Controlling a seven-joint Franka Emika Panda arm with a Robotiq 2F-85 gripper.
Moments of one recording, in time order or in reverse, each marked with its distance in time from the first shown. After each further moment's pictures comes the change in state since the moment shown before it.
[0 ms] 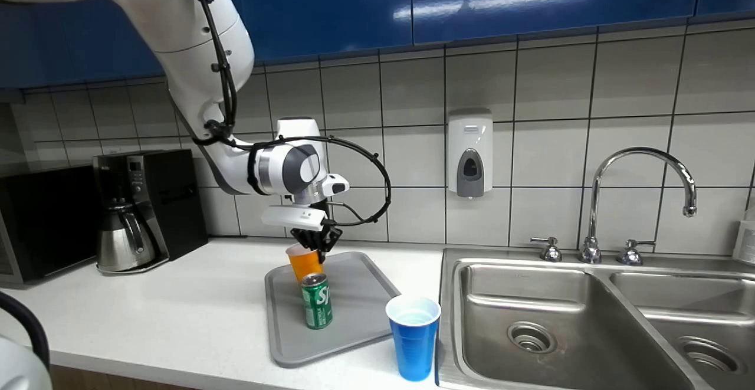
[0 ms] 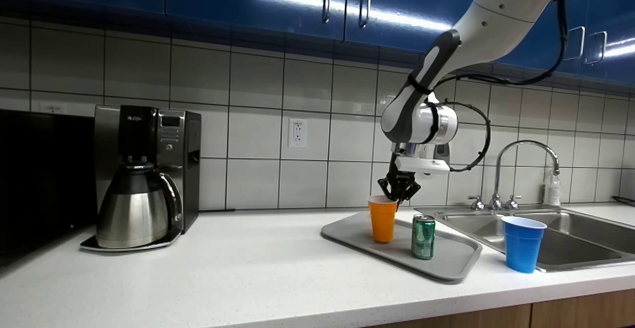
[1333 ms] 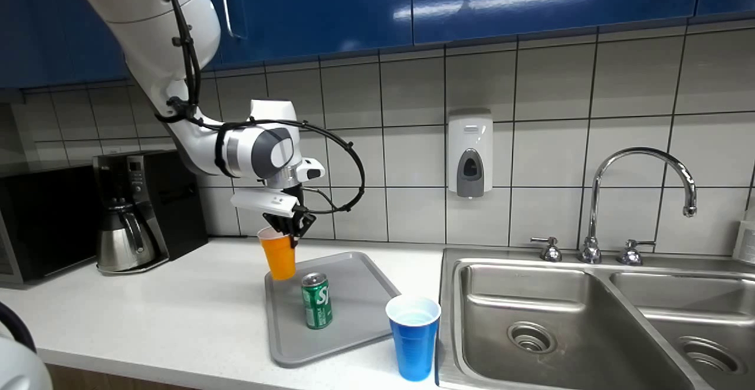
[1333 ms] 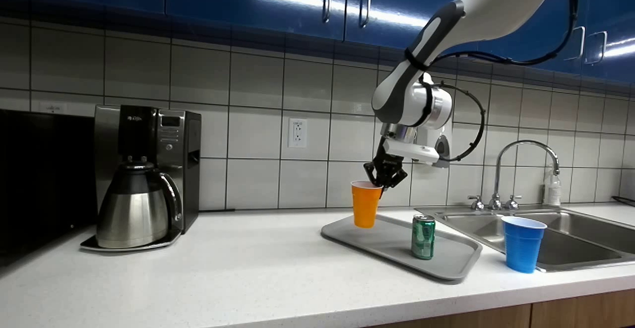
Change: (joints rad) arm 0.003 -0.119 0.090 -0.064 0.092 -0.004 -0.010
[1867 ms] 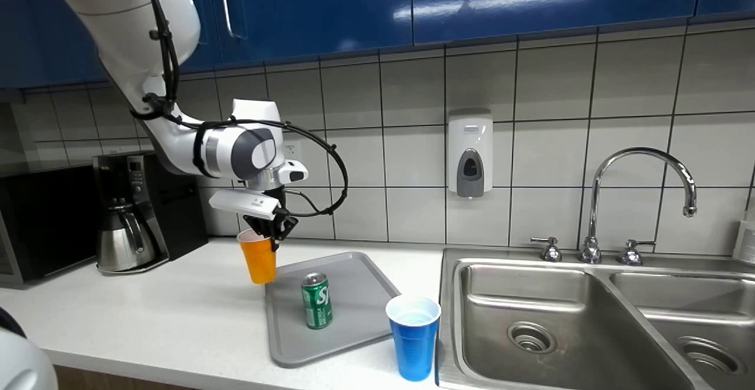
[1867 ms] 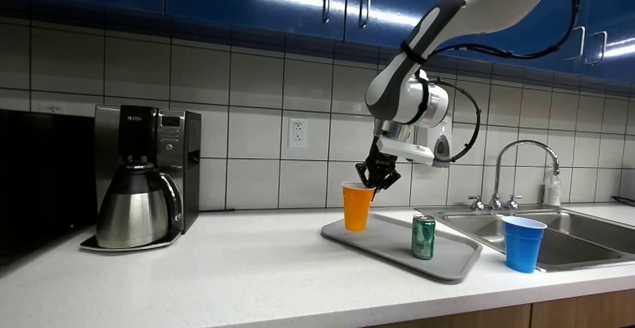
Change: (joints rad) arm 0.028 -0.040 0.035 -0.050 0.039 -0.006 -0.001
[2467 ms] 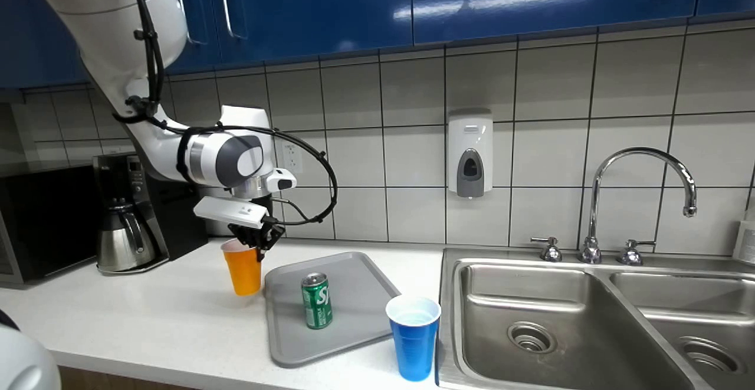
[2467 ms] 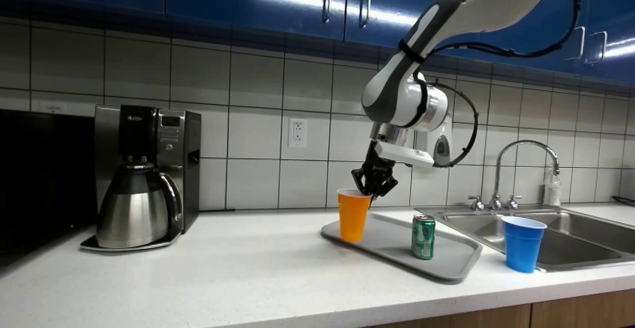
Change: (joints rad) arm 0.018 -0.017 0.025 -0.053 0.039 0.000 -0.045
